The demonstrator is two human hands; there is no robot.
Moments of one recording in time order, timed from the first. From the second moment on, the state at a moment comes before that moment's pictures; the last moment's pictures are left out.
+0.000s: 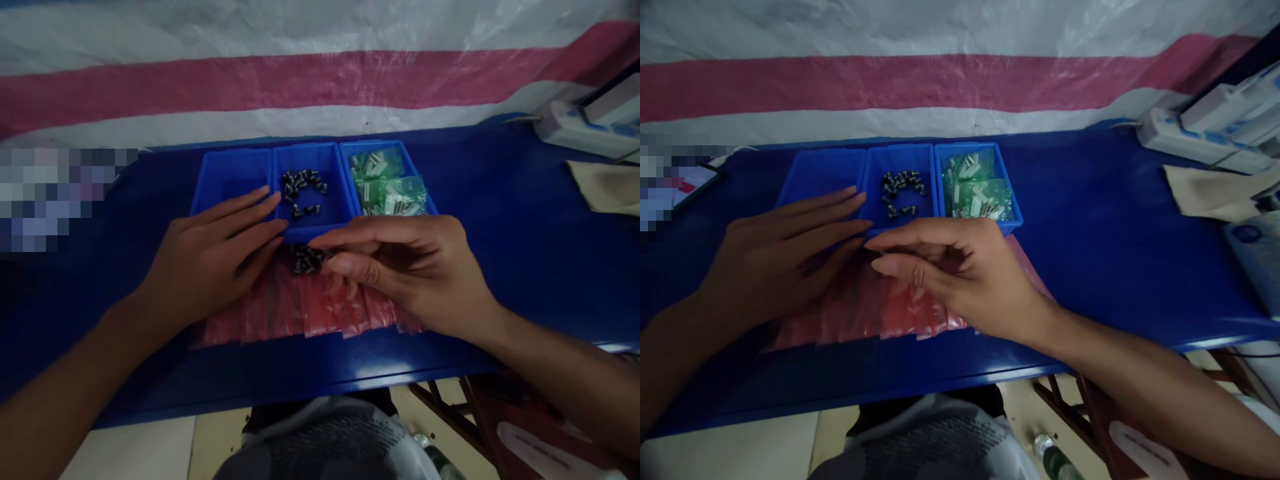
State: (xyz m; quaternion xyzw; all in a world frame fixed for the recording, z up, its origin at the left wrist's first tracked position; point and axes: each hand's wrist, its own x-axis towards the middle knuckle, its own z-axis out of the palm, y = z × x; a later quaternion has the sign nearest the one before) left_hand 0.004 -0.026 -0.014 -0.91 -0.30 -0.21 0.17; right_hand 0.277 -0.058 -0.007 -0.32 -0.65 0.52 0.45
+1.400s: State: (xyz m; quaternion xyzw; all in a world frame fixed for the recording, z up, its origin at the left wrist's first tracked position) left_hand 0.006 -0.026 -0.014 -0.91 -0.29 -0.23 0.18; right_hand 0.285 -0.047 -0.025 -0.23 -0.95 -0.09 0.20
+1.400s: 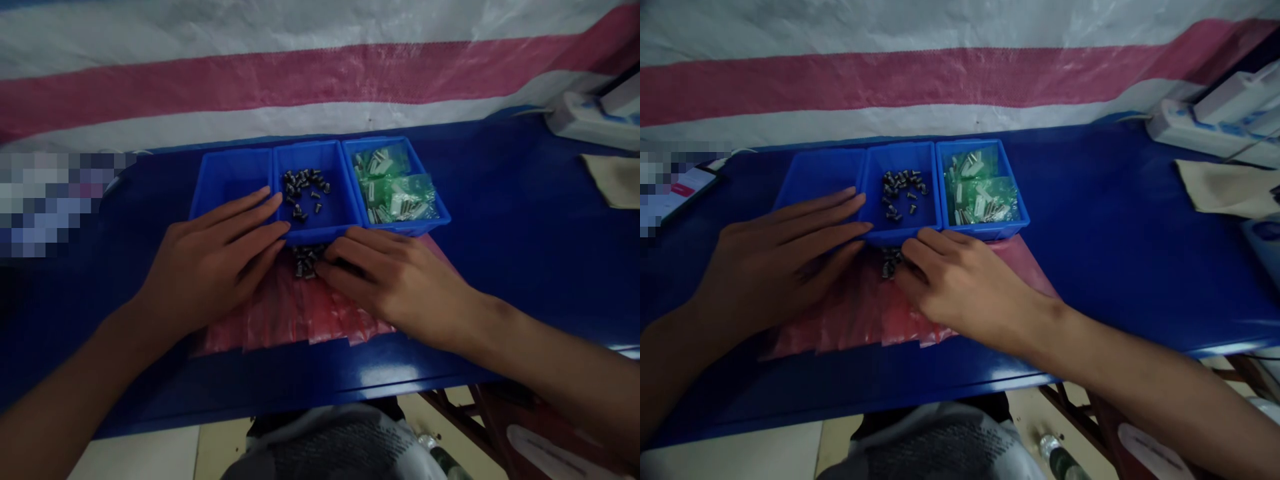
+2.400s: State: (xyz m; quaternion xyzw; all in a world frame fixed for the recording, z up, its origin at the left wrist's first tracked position) left_hand 0.008 -0.025 -0.014 -0.91 -0.29 -0.23 0.19; right_hand 0.287 -0.047 -0.002 -0.30 -0.70 0.47 0.45
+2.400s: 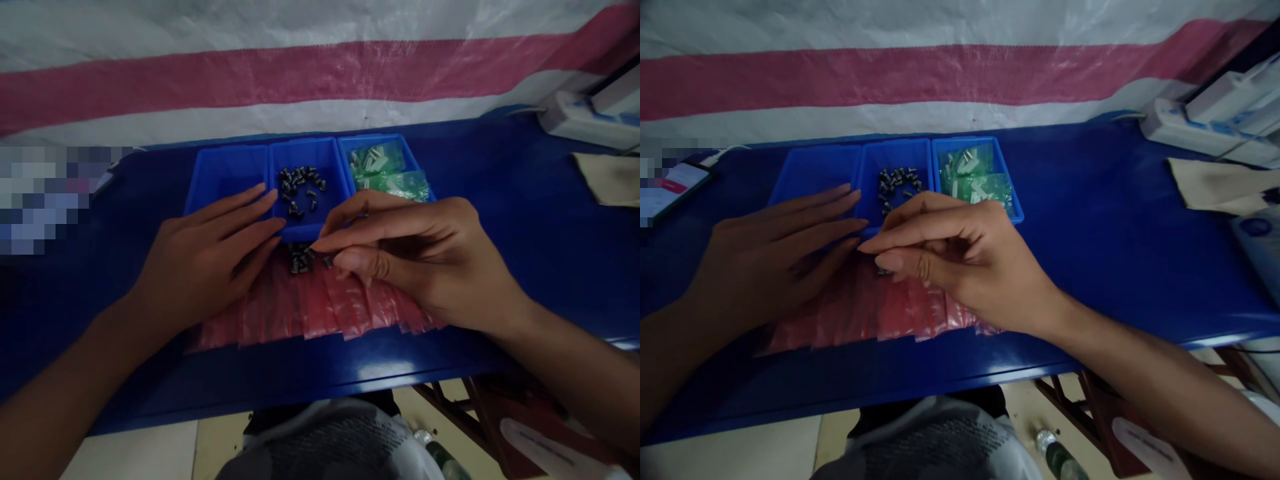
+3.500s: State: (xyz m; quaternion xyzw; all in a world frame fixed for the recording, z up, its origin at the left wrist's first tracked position) left_hand 0.006 -0.025 -0.014 -0.91 -0.29 -0.23 0.19; right_hand 0.283 -0.050 0.000 -0.27 -0.56 0.64 0.45
